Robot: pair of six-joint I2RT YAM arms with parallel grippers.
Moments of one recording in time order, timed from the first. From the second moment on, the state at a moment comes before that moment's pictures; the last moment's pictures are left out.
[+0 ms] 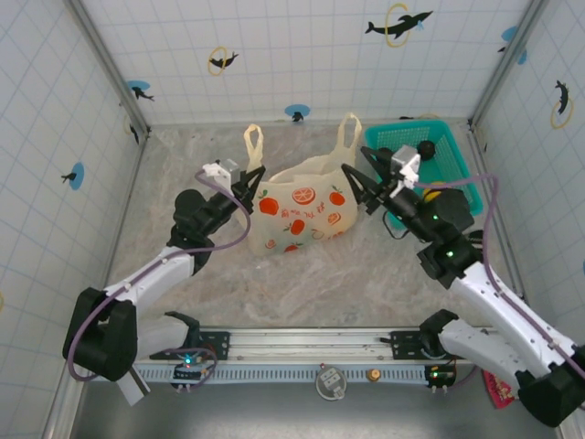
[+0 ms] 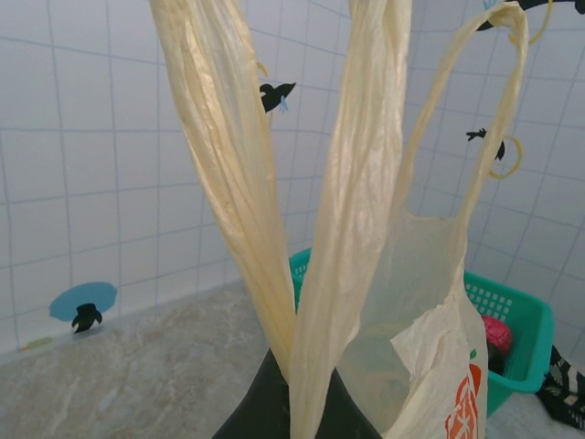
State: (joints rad) left arm -0.38 1.17 0.55 0.76 0.46 -0.18; right arm 0.52 0.81 0.70 0.36 -0.27 0.03
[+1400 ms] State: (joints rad) left arm -0.33 1.28 0.72 0.68 0.68 -0.27; right arm 0.39 1.52 0.99 0.67 -0.65 0.16
